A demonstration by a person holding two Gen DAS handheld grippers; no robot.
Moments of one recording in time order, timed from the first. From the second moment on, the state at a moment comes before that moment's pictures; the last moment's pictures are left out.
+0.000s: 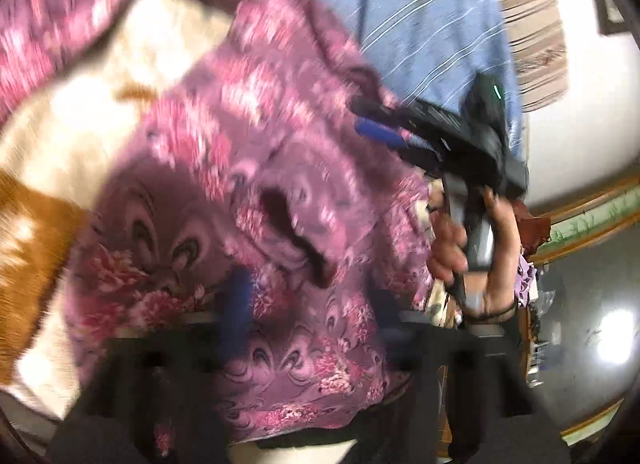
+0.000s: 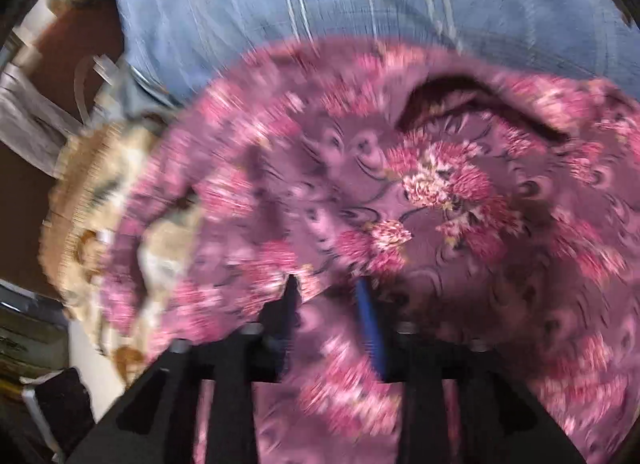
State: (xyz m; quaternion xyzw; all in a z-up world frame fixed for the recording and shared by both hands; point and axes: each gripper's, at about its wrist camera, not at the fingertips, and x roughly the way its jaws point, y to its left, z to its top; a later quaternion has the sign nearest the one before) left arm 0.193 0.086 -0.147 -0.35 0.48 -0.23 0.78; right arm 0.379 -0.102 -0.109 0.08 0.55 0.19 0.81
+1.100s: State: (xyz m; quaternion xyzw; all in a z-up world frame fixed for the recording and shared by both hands) left arm 0.181 0.144 -0.129 -0.33 0.44 -0.10 0.83; right arm 0.267 -0.158 -0.042 0.15 0.43 0.09 0.88
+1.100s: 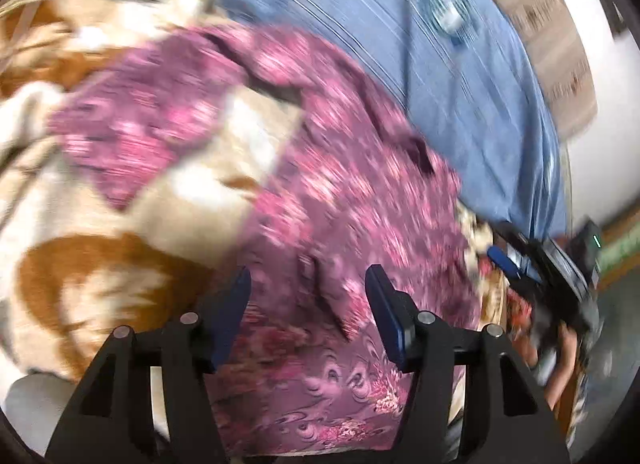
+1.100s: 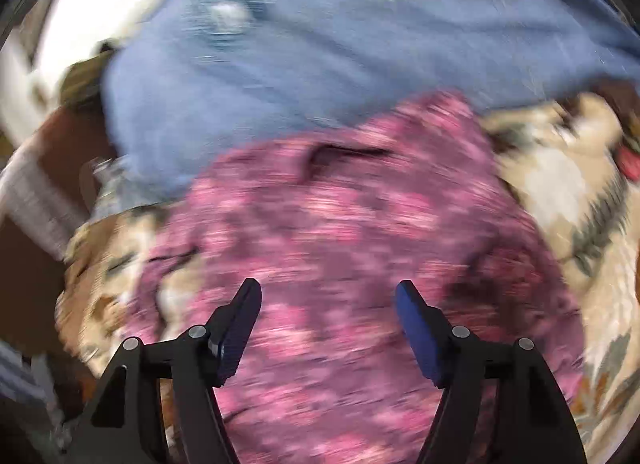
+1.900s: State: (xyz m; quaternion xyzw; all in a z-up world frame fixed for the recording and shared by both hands) left arm 0.239 0.238 -0.184 -0.40 0.42 0.09 0.81; right arm 0.289 0.003 -0.031 0.09 0.42 0.24 0.87
